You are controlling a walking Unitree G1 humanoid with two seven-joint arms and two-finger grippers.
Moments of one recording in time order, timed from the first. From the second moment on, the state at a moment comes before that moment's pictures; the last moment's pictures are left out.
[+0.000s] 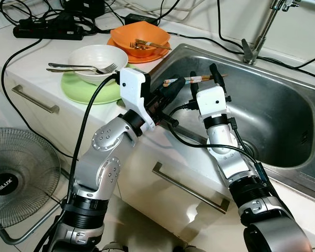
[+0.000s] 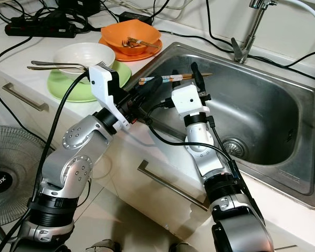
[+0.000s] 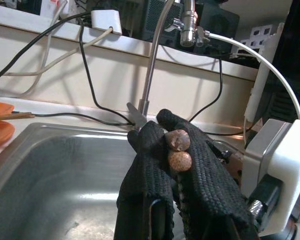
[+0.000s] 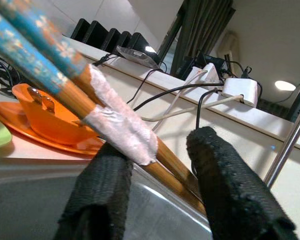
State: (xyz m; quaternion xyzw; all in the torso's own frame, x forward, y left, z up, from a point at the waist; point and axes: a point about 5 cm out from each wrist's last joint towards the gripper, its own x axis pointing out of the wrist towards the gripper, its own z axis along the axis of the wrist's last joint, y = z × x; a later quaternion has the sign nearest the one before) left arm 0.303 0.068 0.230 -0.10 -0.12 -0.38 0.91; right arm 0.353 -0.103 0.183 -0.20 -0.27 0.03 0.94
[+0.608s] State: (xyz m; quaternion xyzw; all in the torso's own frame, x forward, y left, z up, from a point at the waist) left arm 0.309 0.072 0.221 -0.10 -0.11 -0.36 0.92; right arm 0.352 -0.102 0.183 -0.20 -0.27 0.04 0.94
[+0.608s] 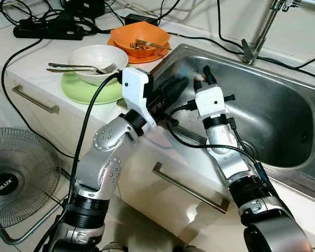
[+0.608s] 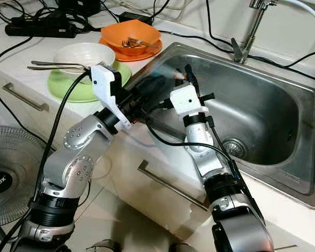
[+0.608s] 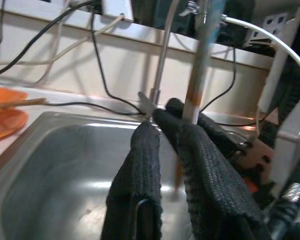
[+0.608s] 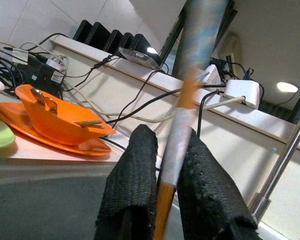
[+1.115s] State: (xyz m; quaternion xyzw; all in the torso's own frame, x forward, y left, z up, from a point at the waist) left arm 0.310 0.073 0.222 -0.10 -0.11 -0.36 0.92; right arm 0.352 -0.102 0.183 -0.20 -0.27 0.04 0.94
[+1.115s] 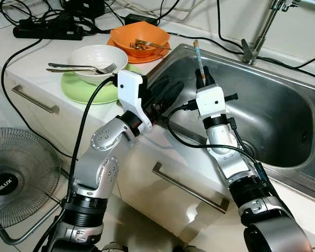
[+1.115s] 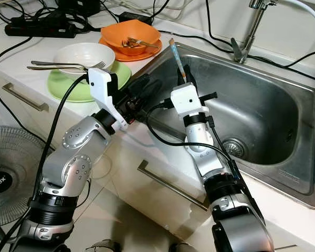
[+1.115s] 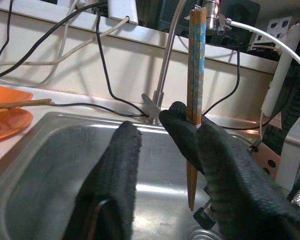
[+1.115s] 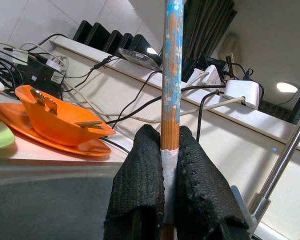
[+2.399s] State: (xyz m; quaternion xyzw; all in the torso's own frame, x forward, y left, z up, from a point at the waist) left arm 0.311 0.078 0.212 -0.06 -0.11 -0.32 0.94; right arm 0.401 -0.125 0.148 -0.04 0.11 0.05 0.99
